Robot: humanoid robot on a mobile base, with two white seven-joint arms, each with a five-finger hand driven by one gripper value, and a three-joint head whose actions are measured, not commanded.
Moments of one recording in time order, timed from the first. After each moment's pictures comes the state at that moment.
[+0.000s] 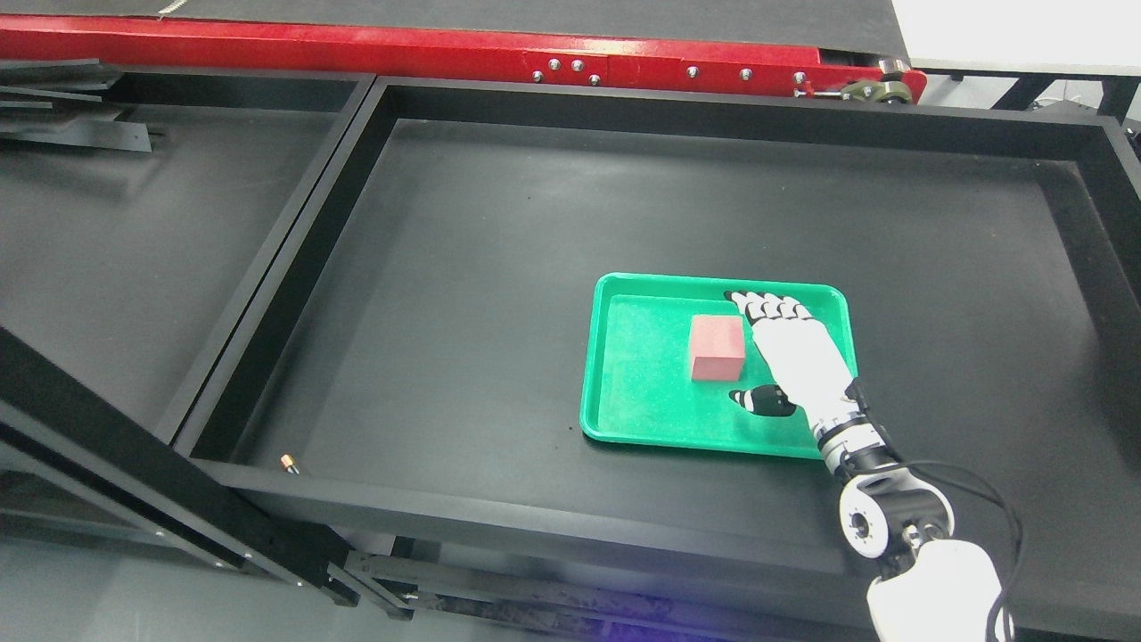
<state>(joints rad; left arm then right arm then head) 0.00 0.00 -0.08 0.00 0.13 0.01 0.18 -0.05 0.00 0.08 -1.55 1.23 -0.19 0.17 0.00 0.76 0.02</state>
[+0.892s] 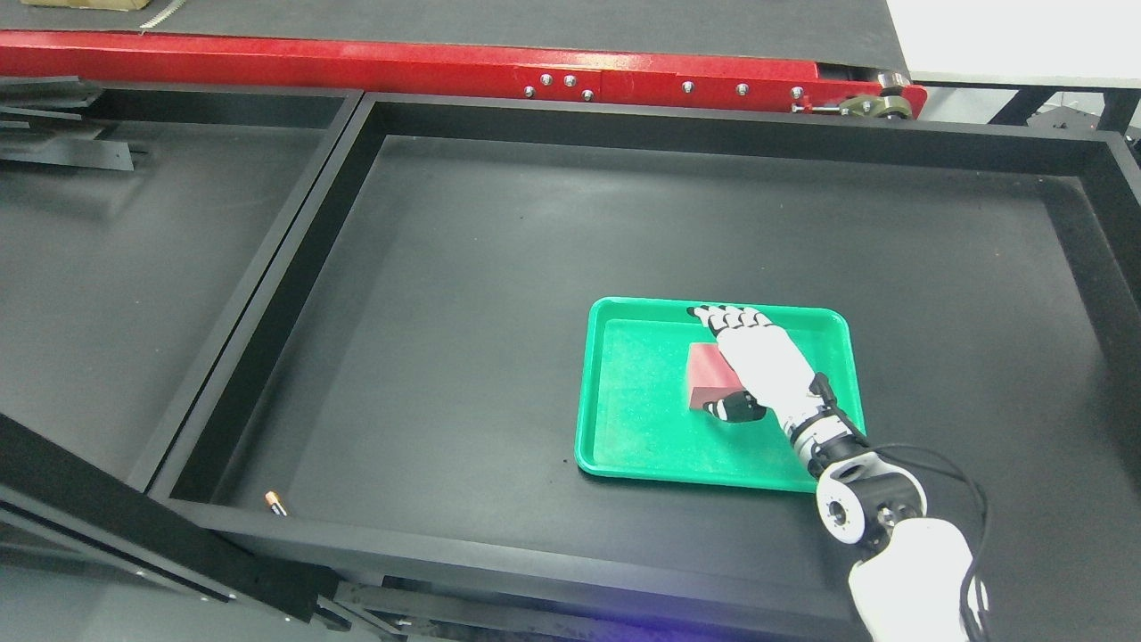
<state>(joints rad) 0.00 0.00 -0.08 0.00 0.13 0.01 0.18 -0.12 0.00 0.14 -1.45 1.23 -0.23 0.21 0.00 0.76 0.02</state>
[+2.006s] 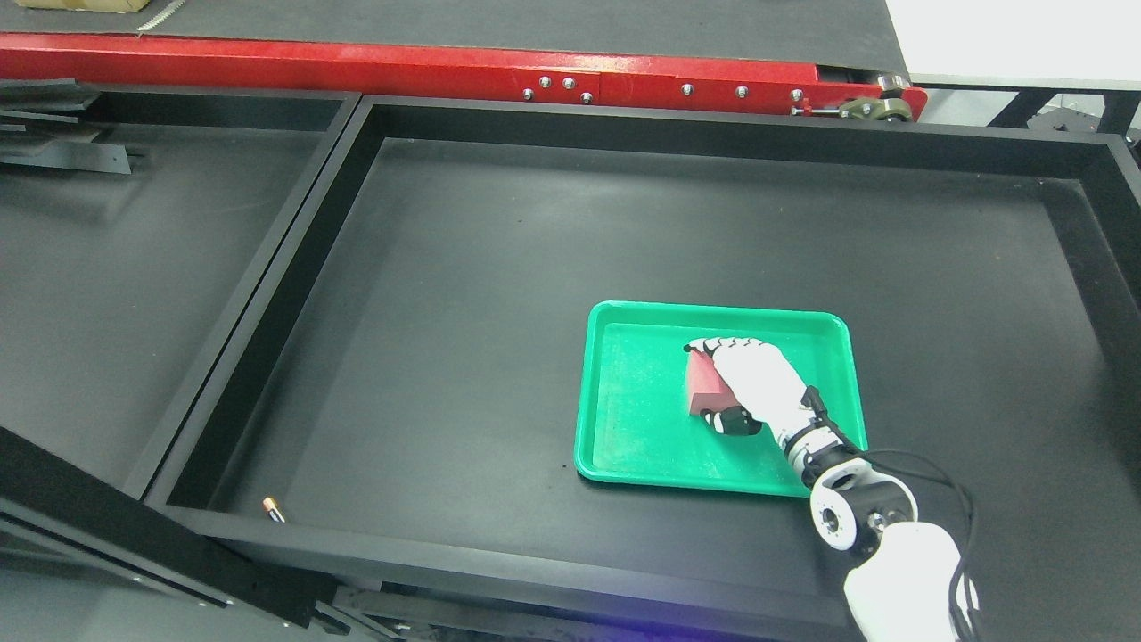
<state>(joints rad) 0.00 0.00 -0.08 0.00 0.13 0.01 0.18 -0.12 0.00 0.14 -1.38 1.24 -0.23 0.21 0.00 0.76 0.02</state>
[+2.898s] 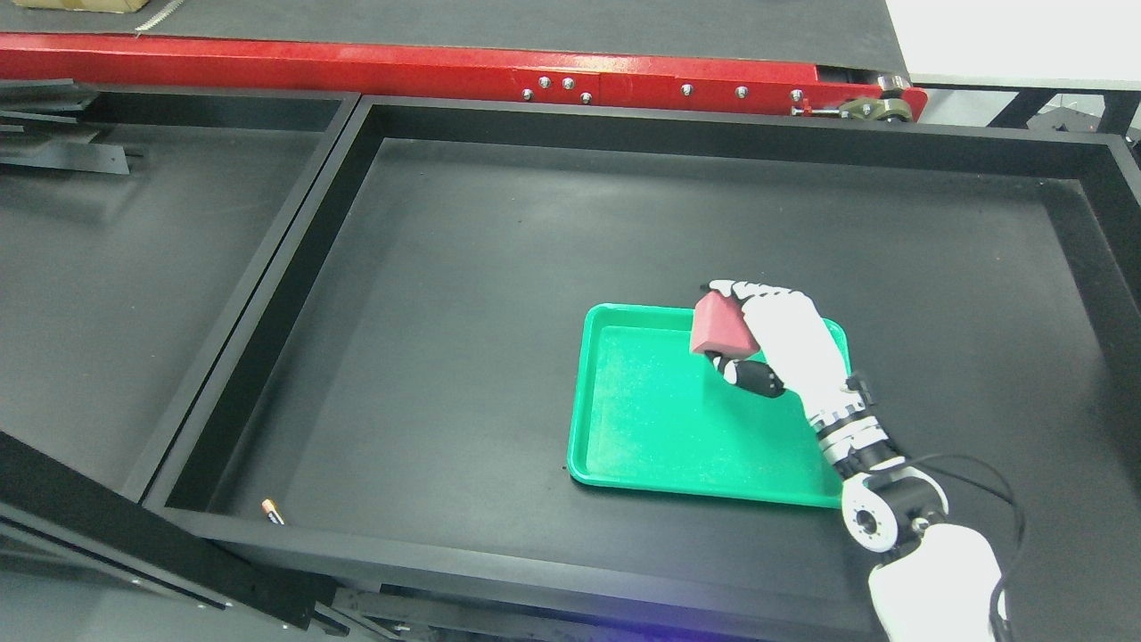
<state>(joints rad) 0.00 0.00 -0.08 0.00 0.13 0.01 0.18 -0.09 0.00 0.04 -1.46 1.12 -0.42 -0.08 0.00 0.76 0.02</state>
